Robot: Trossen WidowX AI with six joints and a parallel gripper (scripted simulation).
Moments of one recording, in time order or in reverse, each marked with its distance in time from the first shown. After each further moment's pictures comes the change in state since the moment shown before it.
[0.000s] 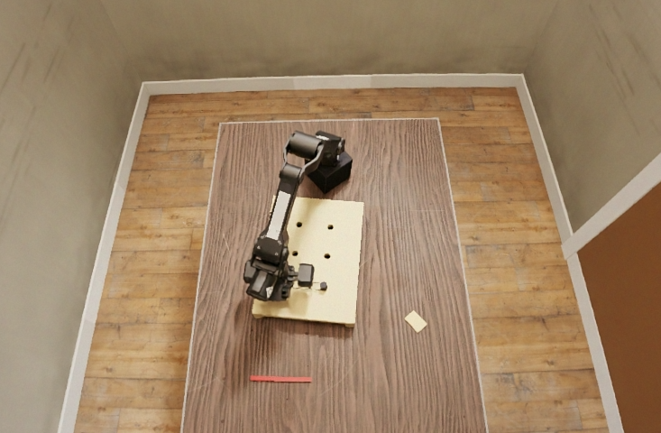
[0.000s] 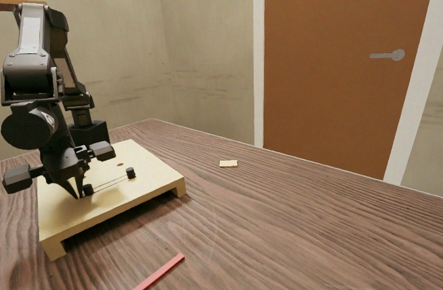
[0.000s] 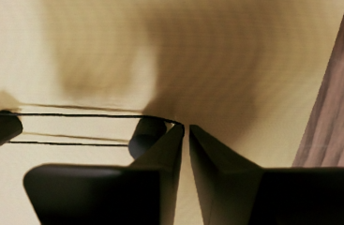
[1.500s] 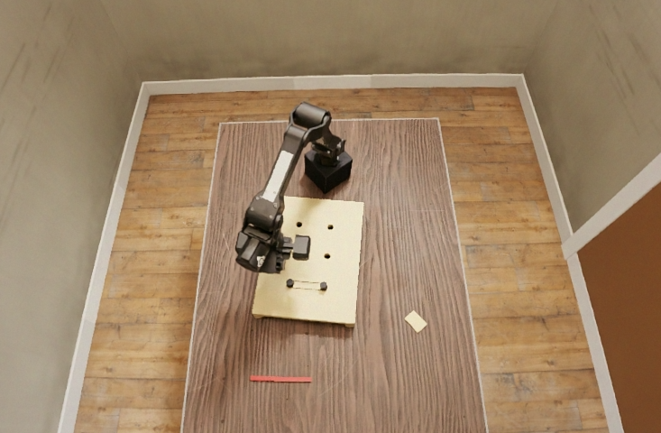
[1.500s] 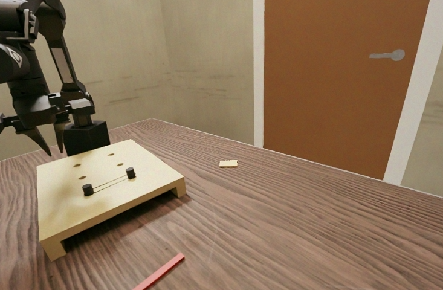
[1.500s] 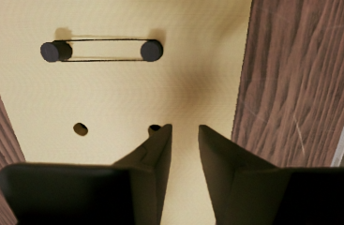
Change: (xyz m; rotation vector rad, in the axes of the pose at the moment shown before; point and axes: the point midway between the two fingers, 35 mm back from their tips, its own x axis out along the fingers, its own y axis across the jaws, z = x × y) arm -0.096 -0.007 -0.041 0.018 0.012 -0.014
